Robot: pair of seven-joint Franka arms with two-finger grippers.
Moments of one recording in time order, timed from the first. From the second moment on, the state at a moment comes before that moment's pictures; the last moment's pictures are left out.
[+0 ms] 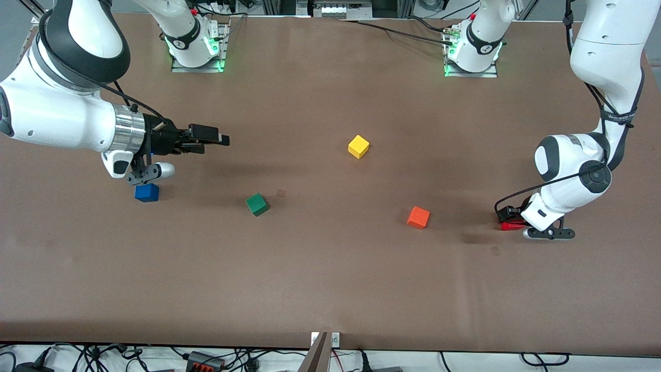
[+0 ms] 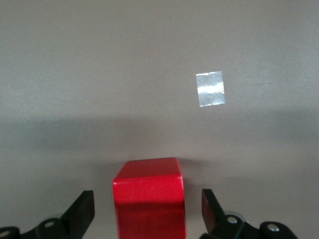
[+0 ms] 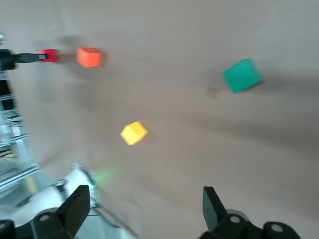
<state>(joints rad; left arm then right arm) 0.13 0.57 -0.04 -1.92 0.03 2.55 0.06 0.20 0.21 0.01 -1.68 0.71 1.72 0.01</state>
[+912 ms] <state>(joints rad) 0.12 0.50 -0.06 -1.81 0.03 2.34 0.16 0.23 0.35 0.01 -1.69 1.38 1.76 -0.20</state>
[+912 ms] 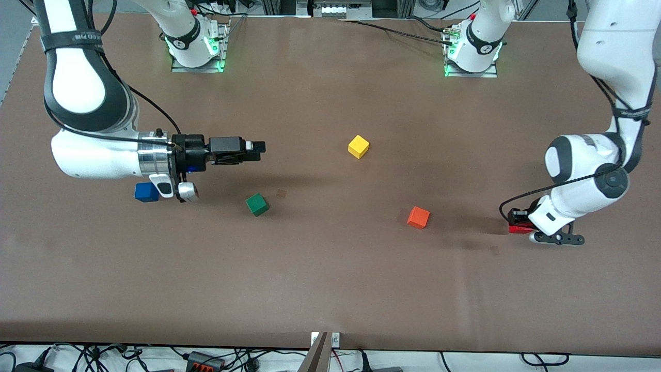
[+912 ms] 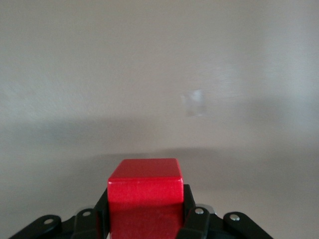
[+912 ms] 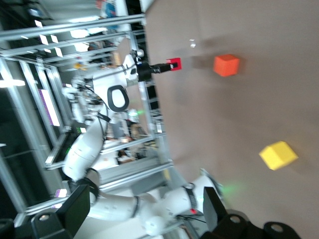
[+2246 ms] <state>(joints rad) 0.11 0.29 -0.28 -1.73 -0.97 1.81 1.11 0.24 0.40 0.01 -1.71 1.58 1.73 -0.36</state>
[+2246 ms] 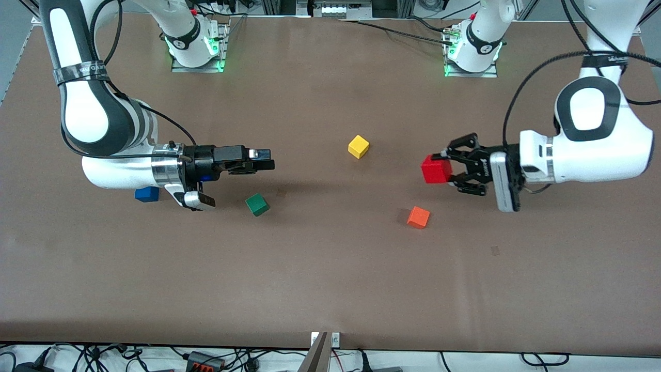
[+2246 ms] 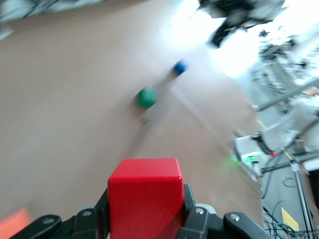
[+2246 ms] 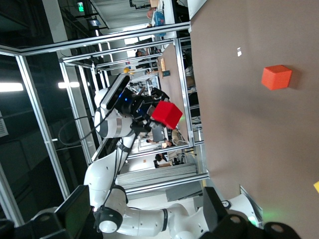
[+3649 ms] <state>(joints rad) -0.25 0.54 -0.37 -1.66 -2.01 2.18 2.28 0.27 0.49 0.01 -1.72 1.65 1.68 -0.36</state>
